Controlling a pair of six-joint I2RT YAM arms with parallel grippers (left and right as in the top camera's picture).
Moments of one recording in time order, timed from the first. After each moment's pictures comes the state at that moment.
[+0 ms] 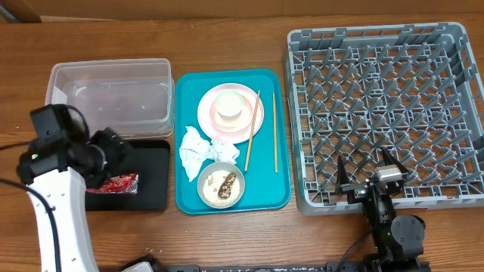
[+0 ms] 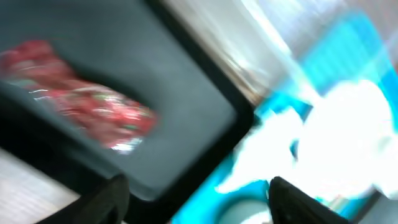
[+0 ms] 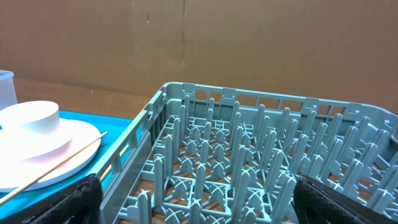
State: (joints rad) left arm 0.38 1.28 1.09 -1.05 0.21 -0.50; right arm 0.14 0.01 0.02 -0.04 -0.02 -0.08
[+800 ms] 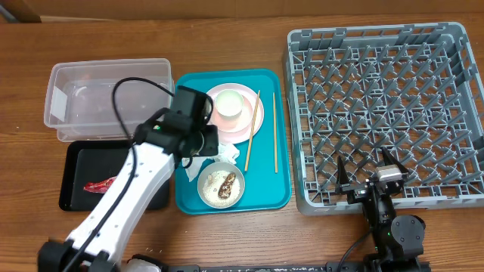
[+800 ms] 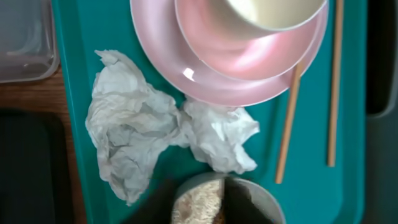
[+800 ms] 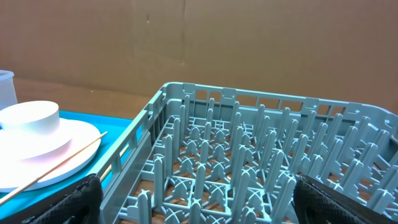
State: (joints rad) left arm -0.35 1.46 1.10 -0.82 0.03 -0.37; right arm 0.14 0.01 0.02 -0.04 -0.02 -0.08
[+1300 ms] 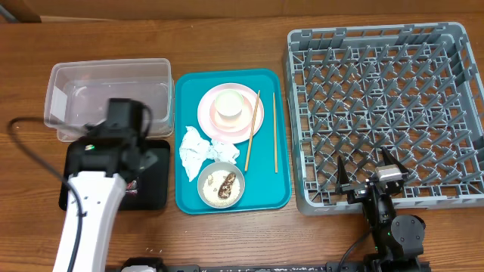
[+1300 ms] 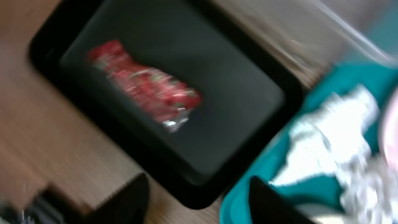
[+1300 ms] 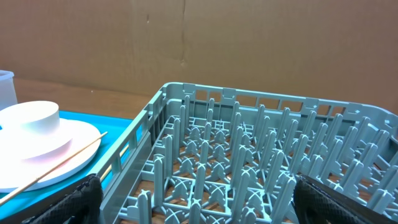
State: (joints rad) left arm -0.03 1.24 1.12 -1.21 -0.28 -0.74; right arm 0.14 0.01 0.02 -0.04 -0.02 -0.08
